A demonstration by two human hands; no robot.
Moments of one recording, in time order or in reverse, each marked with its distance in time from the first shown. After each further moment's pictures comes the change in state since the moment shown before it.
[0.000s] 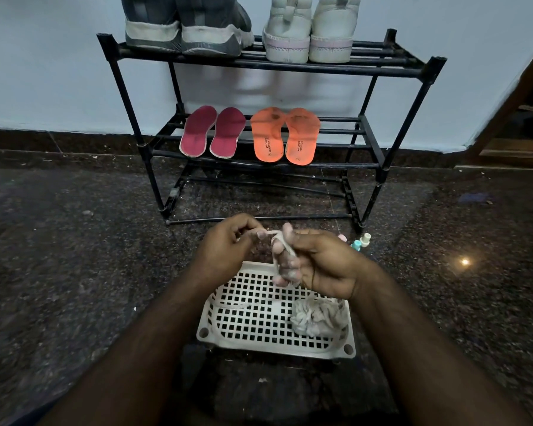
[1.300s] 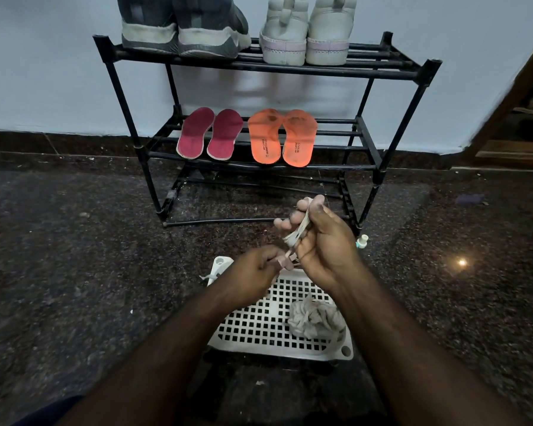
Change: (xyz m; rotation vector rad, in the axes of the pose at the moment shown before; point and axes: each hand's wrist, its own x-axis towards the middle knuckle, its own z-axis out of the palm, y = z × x) left_hand -0.012 0.001 0.042 -0.040 -0.297 -0.128; right_hand 0.015 -0.003 0.006 0.270 0.363 -0.500
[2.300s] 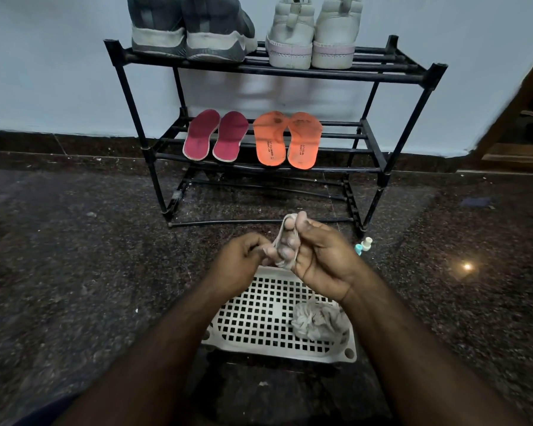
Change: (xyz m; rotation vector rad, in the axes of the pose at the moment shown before) left_hand 0.000 -0.006 -0.021 0.038 0.220 -0.008; right_hand -0.007 0.000 -0.005 0.025 -0.293 0.275
